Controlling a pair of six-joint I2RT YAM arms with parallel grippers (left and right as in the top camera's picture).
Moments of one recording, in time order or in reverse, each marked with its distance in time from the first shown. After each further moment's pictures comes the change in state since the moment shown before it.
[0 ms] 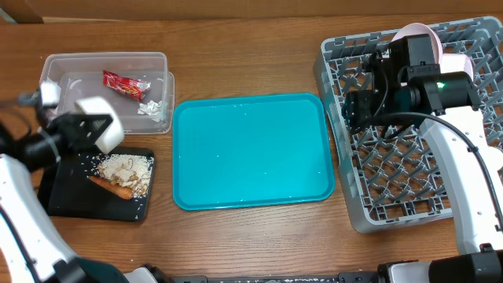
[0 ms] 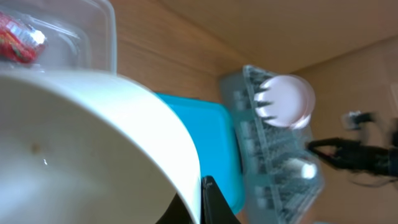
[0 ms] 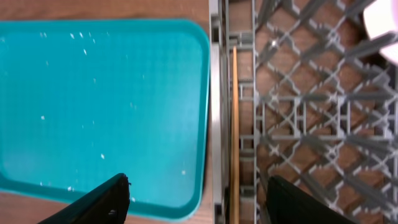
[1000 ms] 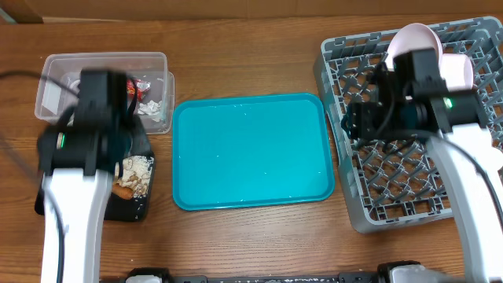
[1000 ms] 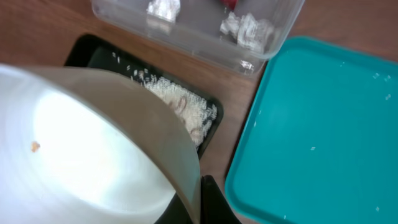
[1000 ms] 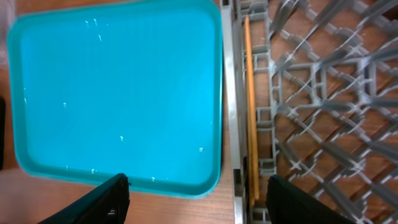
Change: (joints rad) left arm -0.648 -0.206 0.004 -0.101 -1.288 -0.583; right arm 0.000 -0.147 -0.116 -0.014 -0.042 0.078
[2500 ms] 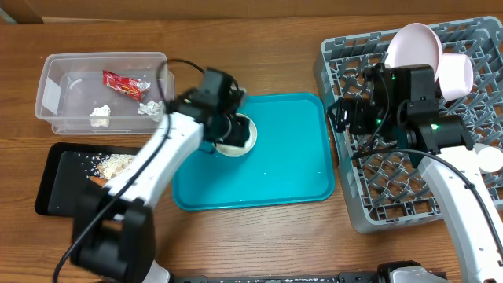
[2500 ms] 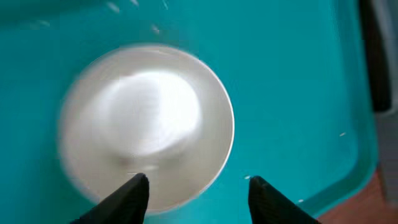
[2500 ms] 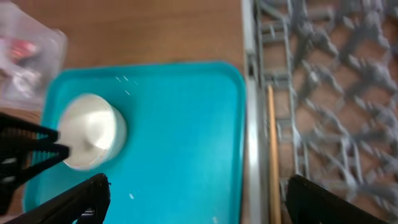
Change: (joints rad) left arm -0.319 0.467 -0.130 0.500 0.501 0.210; right arm 0.006 -0.043 -0.230 0.453 -0.089 0.022
